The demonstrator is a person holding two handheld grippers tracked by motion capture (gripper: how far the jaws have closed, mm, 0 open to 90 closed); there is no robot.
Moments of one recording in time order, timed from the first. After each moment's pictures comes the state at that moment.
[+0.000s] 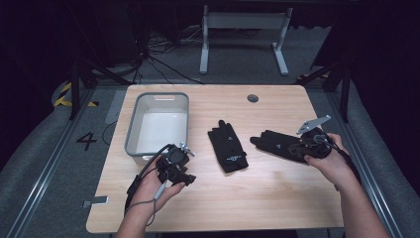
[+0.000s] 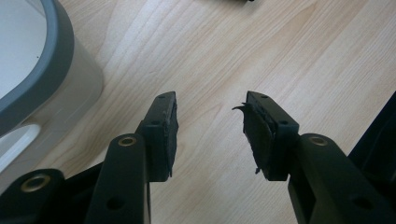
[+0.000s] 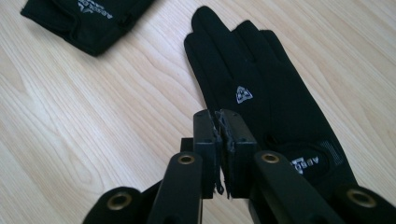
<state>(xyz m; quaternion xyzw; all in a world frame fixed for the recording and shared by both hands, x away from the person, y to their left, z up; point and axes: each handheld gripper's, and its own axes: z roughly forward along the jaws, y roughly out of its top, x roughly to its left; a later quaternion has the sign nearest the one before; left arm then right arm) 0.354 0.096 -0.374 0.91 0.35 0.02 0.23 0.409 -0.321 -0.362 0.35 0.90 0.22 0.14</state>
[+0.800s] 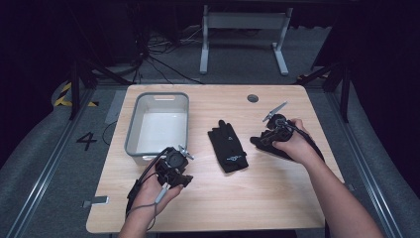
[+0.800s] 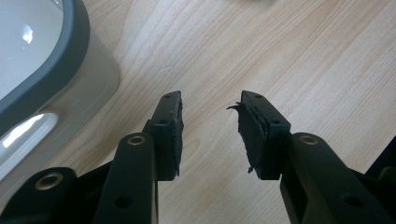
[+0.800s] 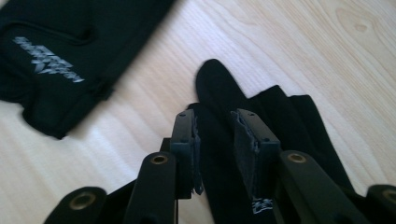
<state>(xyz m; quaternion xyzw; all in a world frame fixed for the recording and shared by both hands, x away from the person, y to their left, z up) 0.347 0.099 -0.381 0.91 0.36 0.05 0.22 0.488 -0.255 -0.395 0.34 0.92 0.18 0.10</state>
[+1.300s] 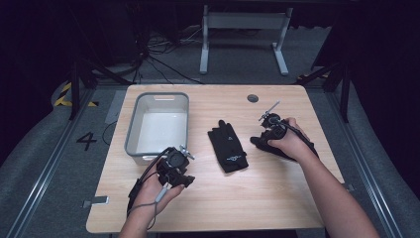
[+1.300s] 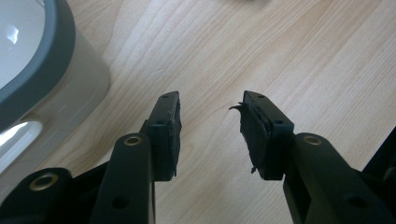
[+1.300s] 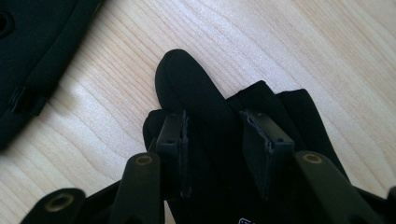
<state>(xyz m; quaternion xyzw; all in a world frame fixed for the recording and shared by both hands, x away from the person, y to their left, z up) 0.350 0.097 -0.384 0.91 0.35 0.04 0.23 0.512 -0.253 -0.420 0.37 0.91 0.14 0.08</state>
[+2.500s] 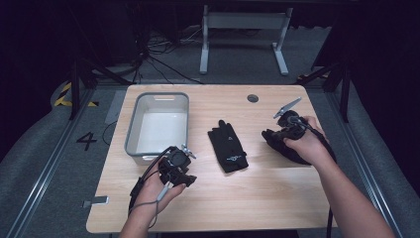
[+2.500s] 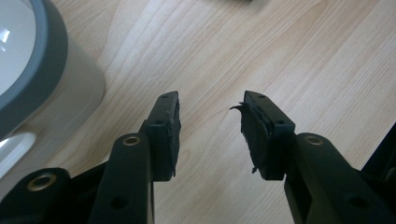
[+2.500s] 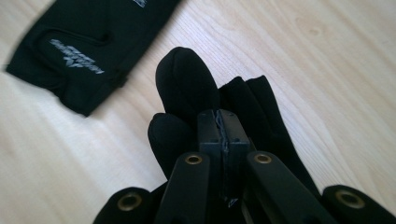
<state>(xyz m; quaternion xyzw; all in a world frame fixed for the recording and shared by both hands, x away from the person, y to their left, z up) 0.354 0.092 -0.384 0.91 0.35 0.03 0.23 0.456 -0.274 -0.348 0.34 0.91 0.20 0.12</state>
